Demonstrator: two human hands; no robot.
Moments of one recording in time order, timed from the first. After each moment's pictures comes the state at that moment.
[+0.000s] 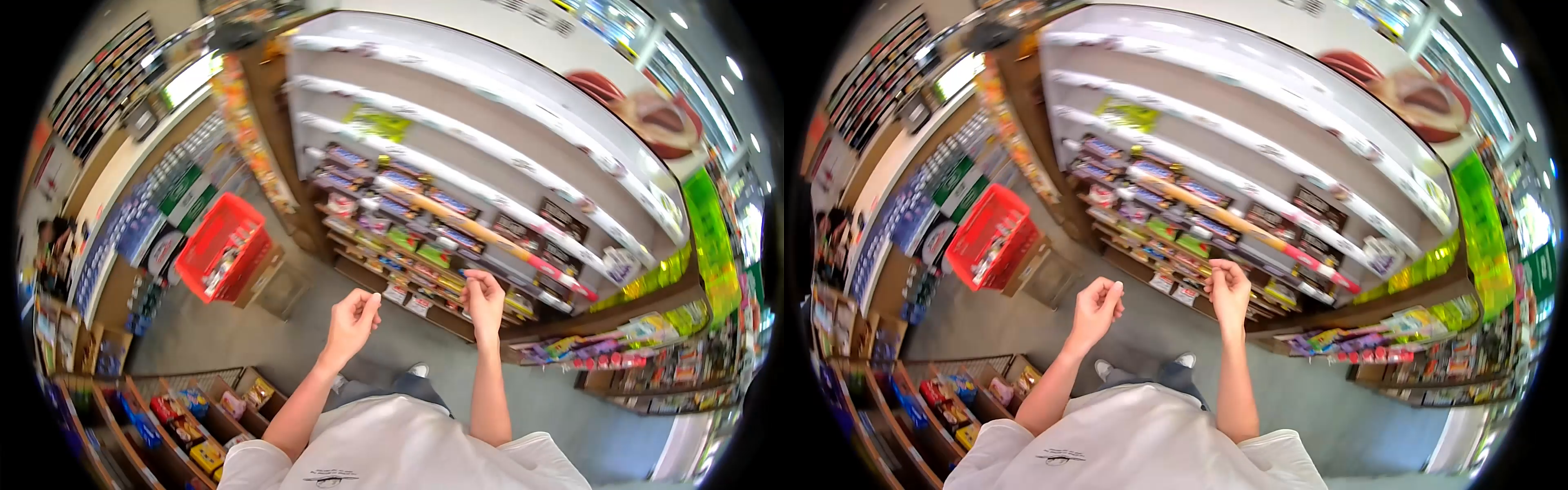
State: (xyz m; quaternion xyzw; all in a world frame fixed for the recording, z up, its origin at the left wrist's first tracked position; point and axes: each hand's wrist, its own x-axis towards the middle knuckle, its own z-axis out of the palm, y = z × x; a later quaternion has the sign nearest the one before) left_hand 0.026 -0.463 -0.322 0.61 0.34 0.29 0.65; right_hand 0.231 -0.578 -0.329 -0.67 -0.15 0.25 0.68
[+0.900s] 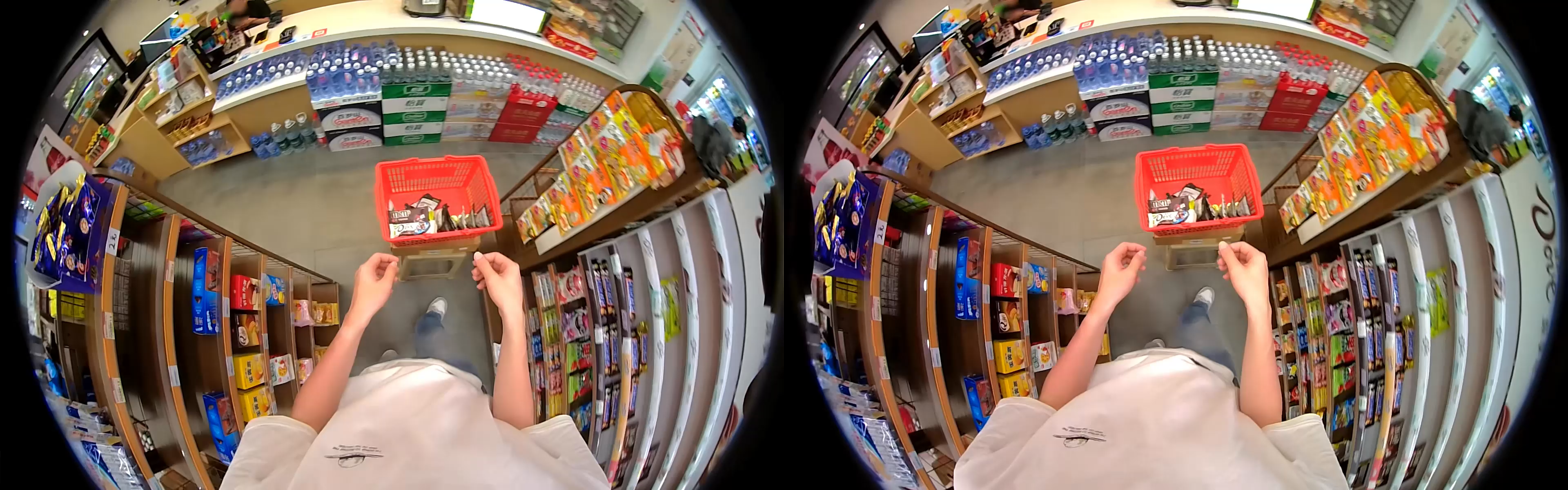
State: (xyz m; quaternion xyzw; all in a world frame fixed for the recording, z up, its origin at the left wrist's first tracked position) left_hand -0.298 -0.274 -0.400 0.38 0.64 0.48 0.46; right_hand -0.062 -0.206 -0.362 -0.56 -0.50 0.56 0.36
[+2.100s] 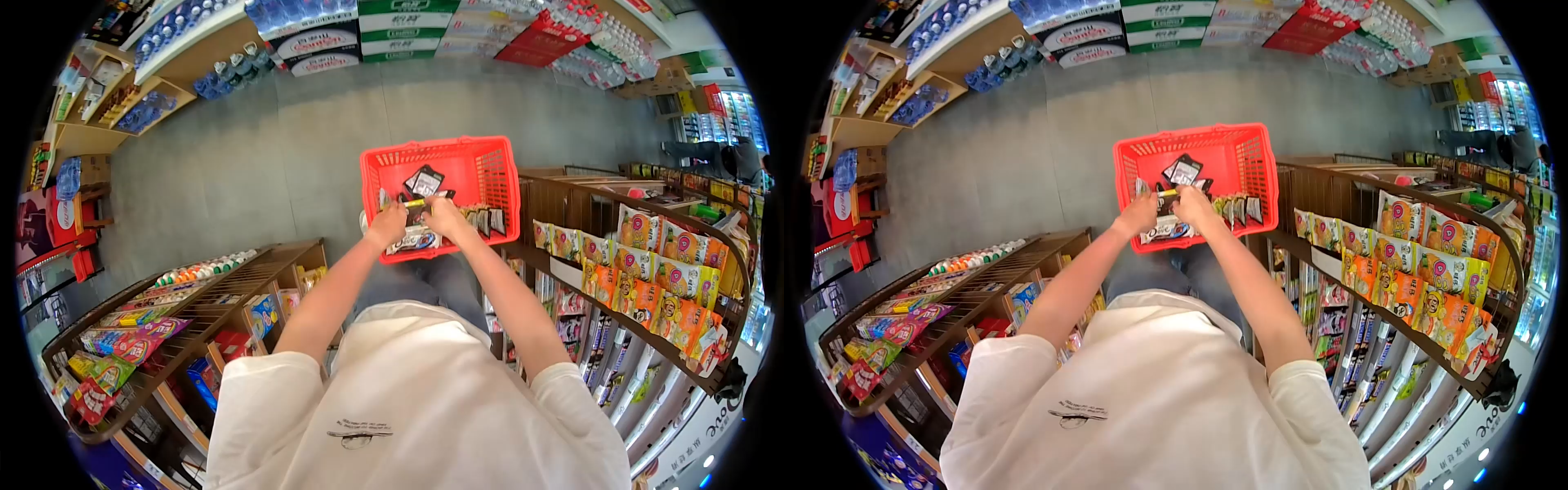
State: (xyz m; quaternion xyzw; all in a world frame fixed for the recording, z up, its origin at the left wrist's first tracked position) left_hand -0.360 -0.015 -0.577 0.68 0.63 -0.02 0.38; right_hand -0.207 0.047 -0.536 -0.55 -0.71 0.44 -0.07
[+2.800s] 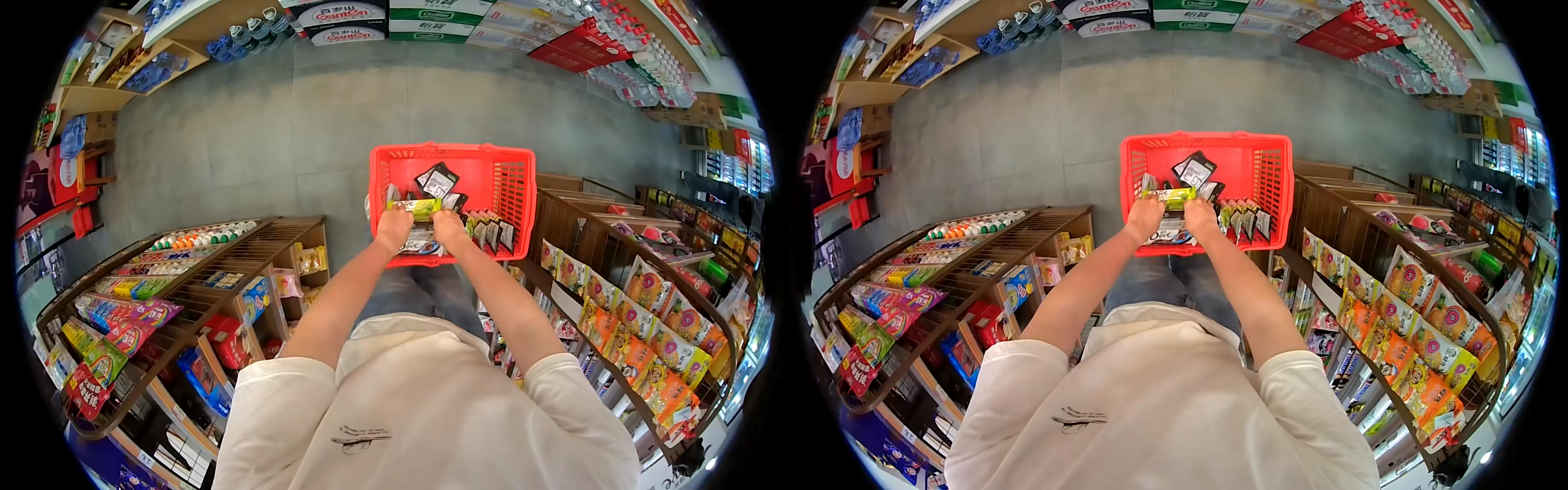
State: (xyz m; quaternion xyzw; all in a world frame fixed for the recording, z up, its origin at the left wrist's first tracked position) left_hand -0.346 -0.020 -0.618 0.72 0.64 -0.10 0.25; right_hand -0.204 0.043 -0.609 -0.45 -0.79 0.32 -0.27
